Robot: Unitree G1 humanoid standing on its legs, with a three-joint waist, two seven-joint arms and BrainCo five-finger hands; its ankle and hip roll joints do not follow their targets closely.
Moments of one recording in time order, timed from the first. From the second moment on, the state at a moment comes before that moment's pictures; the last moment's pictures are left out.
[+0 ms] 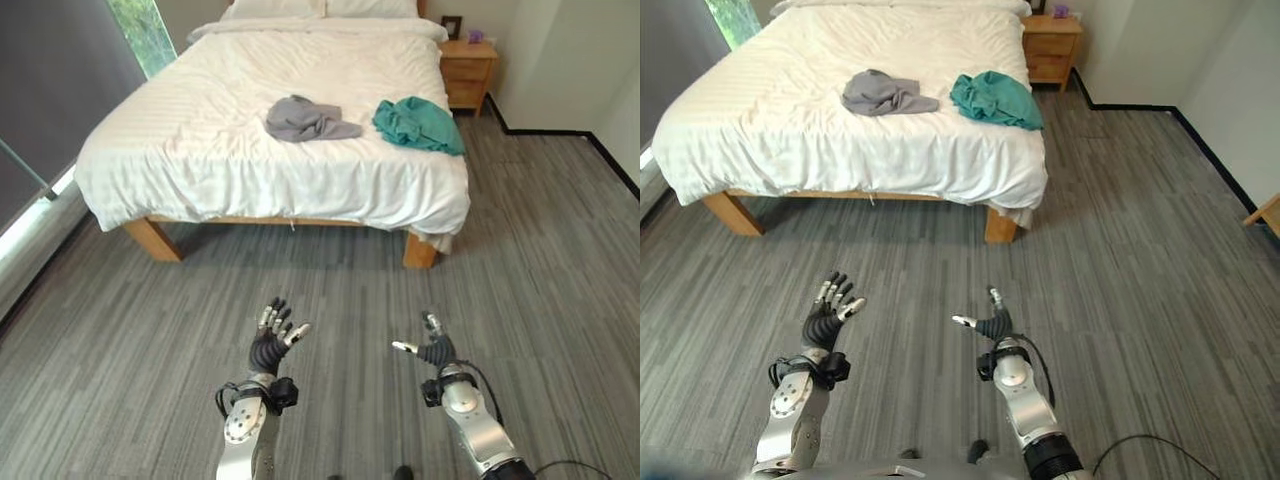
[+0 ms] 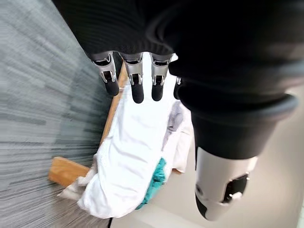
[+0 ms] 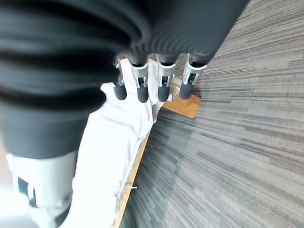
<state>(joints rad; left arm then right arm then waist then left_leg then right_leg) 0.16 0.00 0.04 0.15 -0.29 -0.07 -0.04 0.00 -0.07 0.24 0.22 -0.15 0.09 -0.23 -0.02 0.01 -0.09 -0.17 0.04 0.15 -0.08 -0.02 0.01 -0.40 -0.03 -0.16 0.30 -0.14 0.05</state>
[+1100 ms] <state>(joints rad) 0.15 0.00 0.02 0.21 -0.27 -0.08 -0.01 -0.04 -0.11 0.32 0.28 -0.24 0.08 -0.24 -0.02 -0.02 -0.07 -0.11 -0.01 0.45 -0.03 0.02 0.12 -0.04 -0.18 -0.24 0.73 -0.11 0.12</state>
